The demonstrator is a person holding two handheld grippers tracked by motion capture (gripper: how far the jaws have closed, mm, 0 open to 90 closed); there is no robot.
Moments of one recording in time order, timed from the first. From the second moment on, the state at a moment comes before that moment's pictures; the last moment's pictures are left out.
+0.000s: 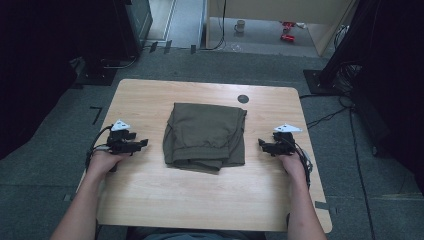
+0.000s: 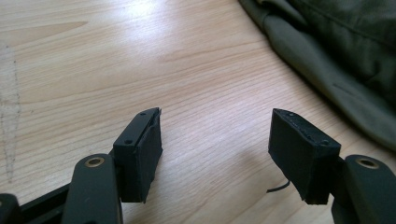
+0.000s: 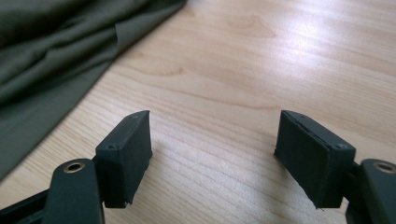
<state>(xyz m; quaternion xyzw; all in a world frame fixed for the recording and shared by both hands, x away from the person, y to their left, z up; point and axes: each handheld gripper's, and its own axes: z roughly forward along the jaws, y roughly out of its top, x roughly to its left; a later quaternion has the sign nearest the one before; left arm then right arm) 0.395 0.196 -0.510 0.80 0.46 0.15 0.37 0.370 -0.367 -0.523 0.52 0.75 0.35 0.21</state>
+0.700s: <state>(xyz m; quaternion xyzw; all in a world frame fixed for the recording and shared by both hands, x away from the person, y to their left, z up) 0.392 0.193 -0.517 0.81 0.43 0.19 0.36 0.371 -0.361 -0.524 0.54 0.74 0.34 0.22</state>
